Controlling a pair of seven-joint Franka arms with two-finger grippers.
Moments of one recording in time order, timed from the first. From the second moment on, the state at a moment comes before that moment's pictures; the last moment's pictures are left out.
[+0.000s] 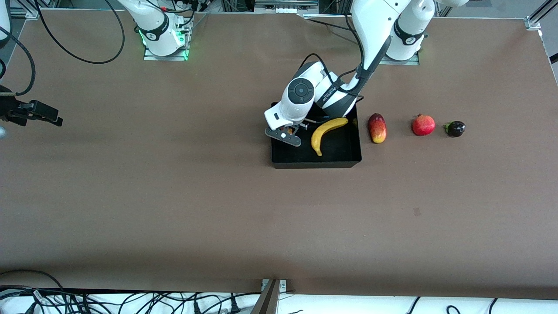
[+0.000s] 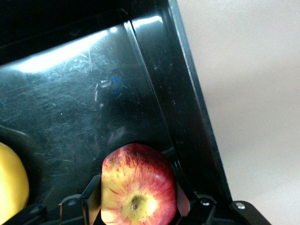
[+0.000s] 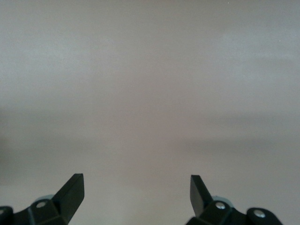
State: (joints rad) left arm -0.61 0.62 -0.21 -1.76 -0.11 2.35 -0.41; right arm -0.14 0.09 0.01 -1.64 -0.01 1.68 -0.13
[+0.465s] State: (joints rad) left arm -0.60 0.61 -0.20 -1.76 -0.11 2.33 -0.41; right arm -0.14 0.09 0.01 -1.64 -0.01 1.68 -0.13
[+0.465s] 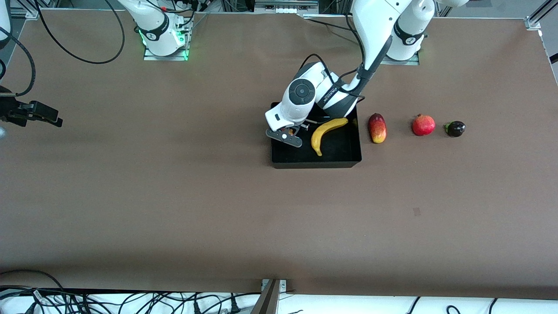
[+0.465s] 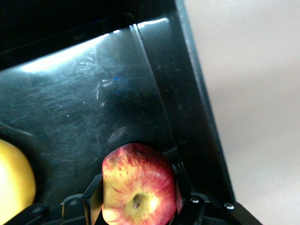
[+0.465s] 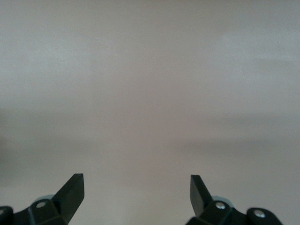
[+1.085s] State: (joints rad) left arm -0.50 0.46 -0.20 -1.76 -0.12 2.15 -0.41; right arm -0.14 0.09 0.01 -1.64 -0.01 1.69 -0.13
